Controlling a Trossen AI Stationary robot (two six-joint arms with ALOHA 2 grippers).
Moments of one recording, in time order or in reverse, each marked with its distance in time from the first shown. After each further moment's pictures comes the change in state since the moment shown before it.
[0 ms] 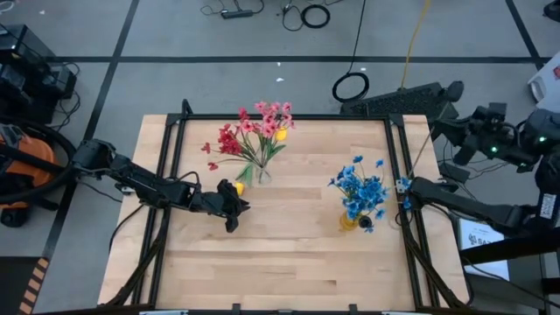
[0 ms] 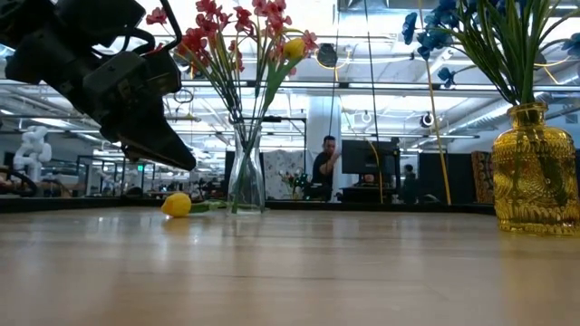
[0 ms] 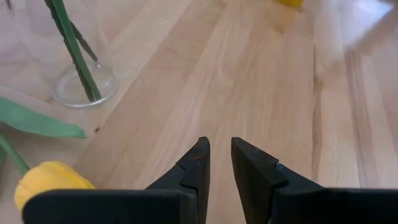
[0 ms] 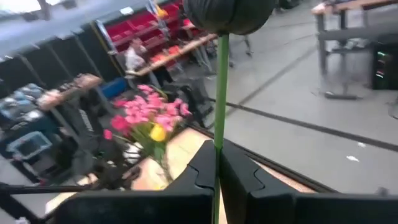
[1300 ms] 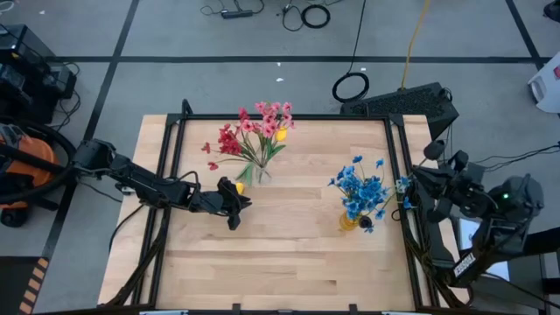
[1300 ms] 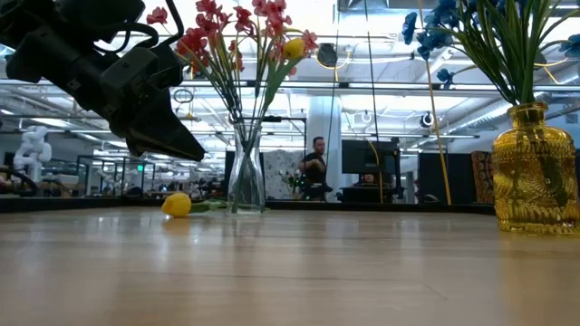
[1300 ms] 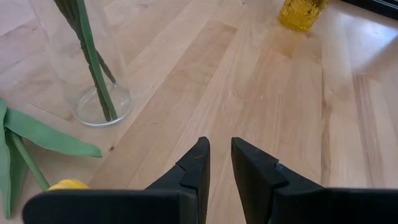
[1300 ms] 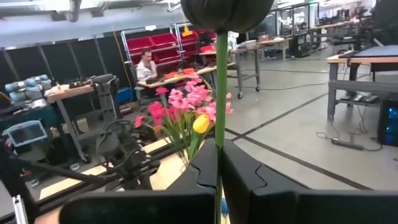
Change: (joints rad) left arm 0.000 0.000 0.000 0.044 -0.074 0.001; right arm -0.997 -0.344 -0.110 -0.087 -1.003 -0.206
